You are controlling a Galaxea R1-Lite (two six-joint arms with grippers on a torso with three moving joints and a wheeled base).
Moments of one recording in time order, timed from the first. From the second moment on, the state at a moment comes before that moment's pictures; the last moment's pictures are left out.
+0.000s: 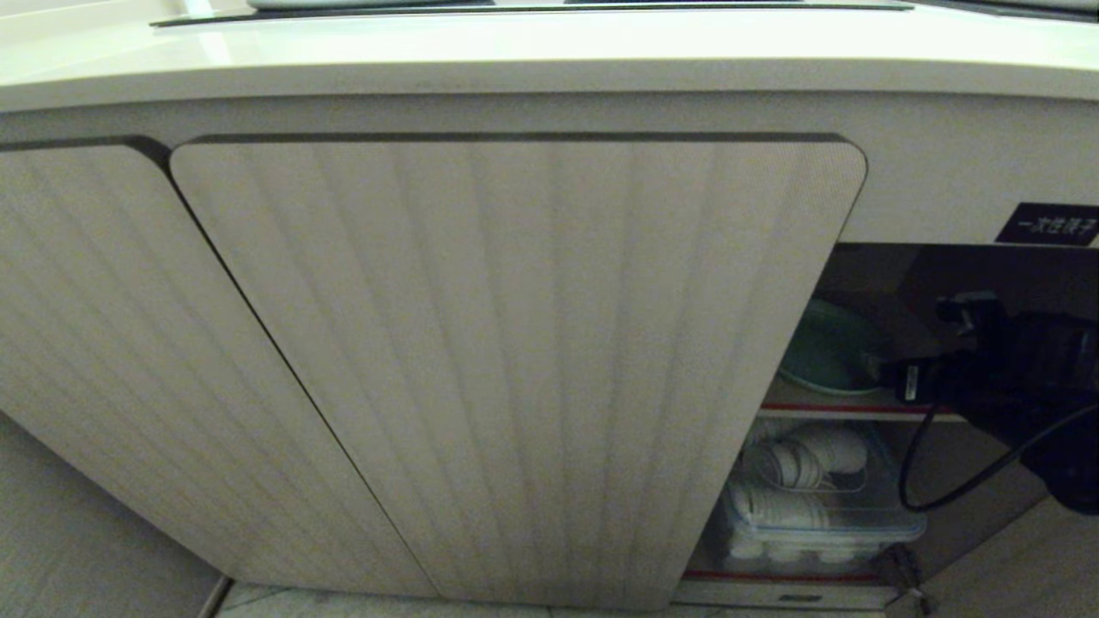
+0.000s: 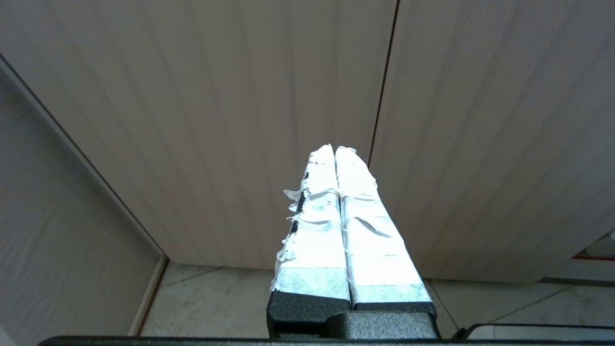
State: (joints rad) left arm 0.00 0.00 0.00 0.00 0.01 0.00; right arm -0.18 1.99 -0.65 -1.10 0.07 -0.15
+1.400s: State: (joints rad) left arm 0.00 0.00 0.00 0.00 0.01 0.00; right arm -0.18 2.05 -0.83 -0.90 0.07 -0.15
